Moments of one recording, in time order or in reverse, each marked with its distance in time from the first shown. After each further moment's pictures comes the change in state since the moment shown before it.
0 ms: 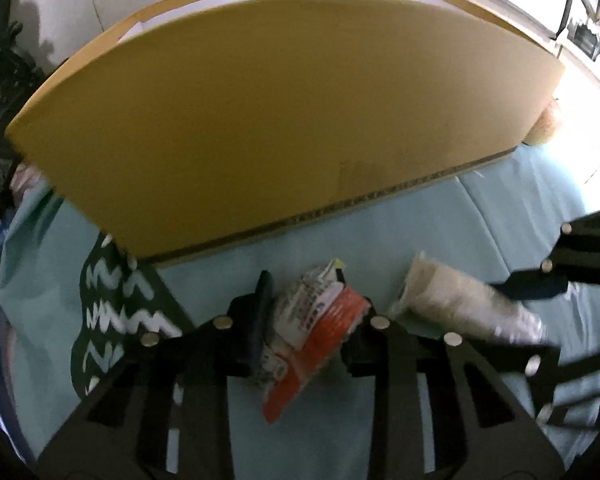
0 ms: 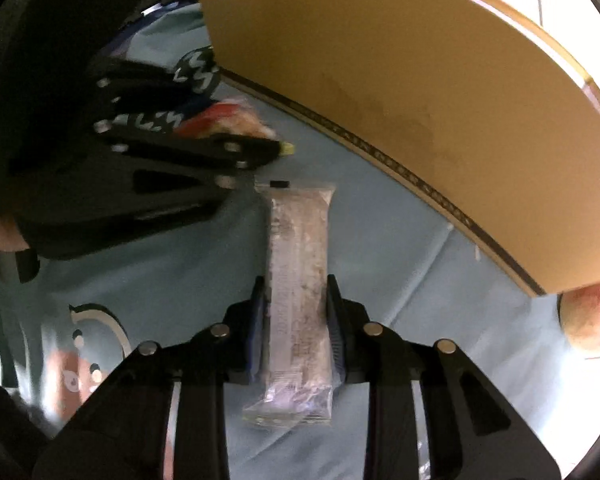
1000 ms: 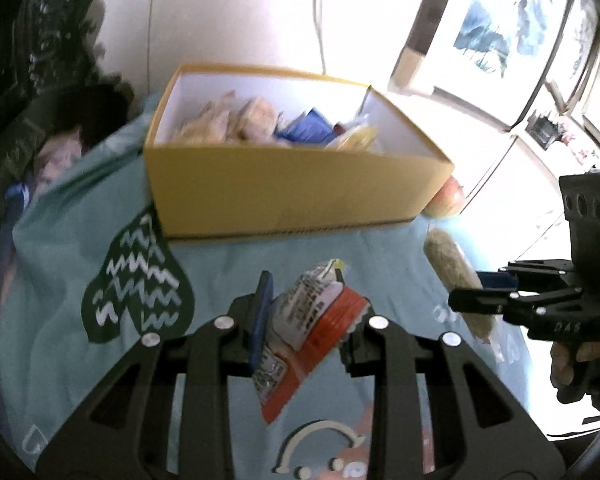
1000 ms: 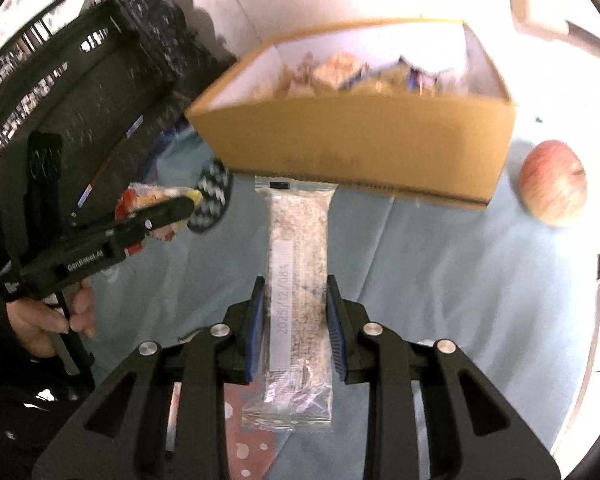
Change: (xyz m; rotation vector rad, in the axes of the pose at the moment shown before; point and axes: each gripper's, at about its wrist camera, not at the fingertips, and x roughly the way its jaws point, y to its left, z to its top) left arm -0.125 0.007 -0.025 -0.167 -0.212 -0.185; right arm -0.127 -0.036 -0.065 0.362 -0.292 0.169
